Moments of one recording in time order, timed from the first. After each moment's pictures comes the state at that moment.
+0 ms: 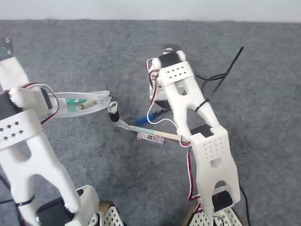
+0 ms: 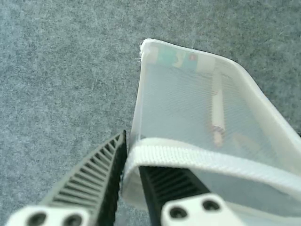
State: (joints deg) left arm -31.6 -23.1 3.3 98.5 3.6; right arm -25.0 42.9 -43.4 98.9 -27.6
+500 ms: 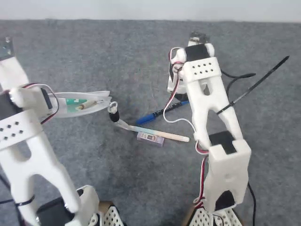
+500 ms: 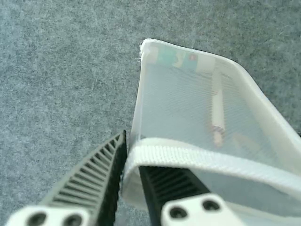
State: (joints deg) left arm -31.6 -23.1 3.3 98.5 3.6; right arm -18.2 24.9 -31.3 100.3 -27.6
